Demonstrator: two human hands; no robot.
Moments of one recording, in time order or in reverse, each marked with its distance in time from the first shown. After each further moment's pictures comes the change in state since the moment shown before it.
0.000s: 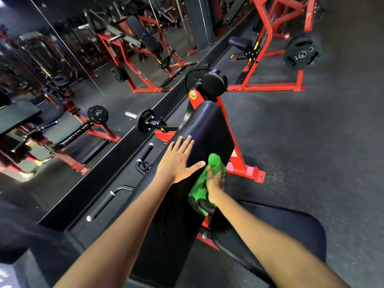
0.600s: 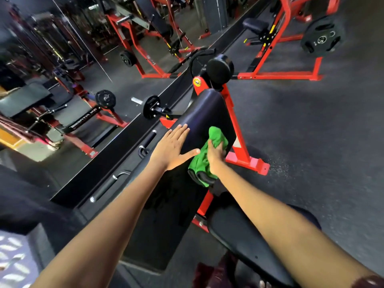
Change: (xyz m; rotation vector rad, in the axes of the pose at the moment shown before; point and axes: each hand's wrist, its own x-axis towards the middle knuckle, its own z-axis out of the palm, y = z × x) left_hand 0.005 -0.002 0.001 -0.131 0.068 -0.007; right_hand 0.033 -0.049 -0.012 -0.005 -0.045 -0.111
